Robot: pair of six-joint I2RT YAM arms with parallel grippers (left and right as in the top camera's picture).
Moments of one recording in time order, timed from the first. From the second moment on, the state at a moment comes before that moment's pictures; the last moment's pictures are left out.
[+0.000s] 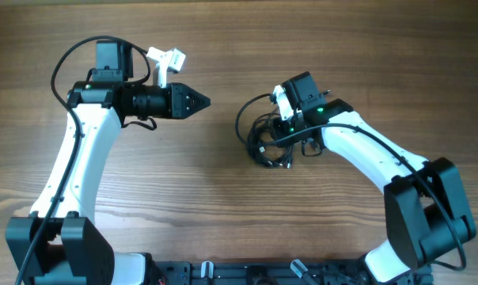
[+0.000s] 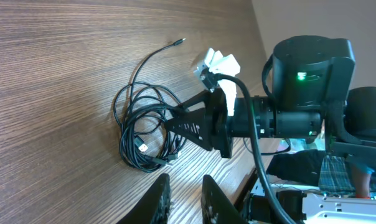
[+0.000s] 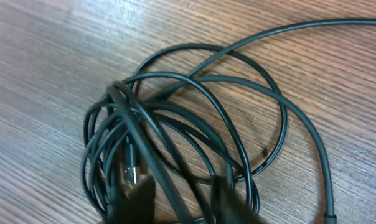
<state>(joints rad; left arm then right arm) -0.02 1.58 1.27 -0.83 0.95 0.01 0.44 1.75 1.09 -0.55 -0.16 0.11</state>
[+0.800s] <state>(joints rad) -0.08 1.58 1.27 -0.97 0.99 0.04 0.44 1.37 1.62 -1.00 -0.27 0.06</state>
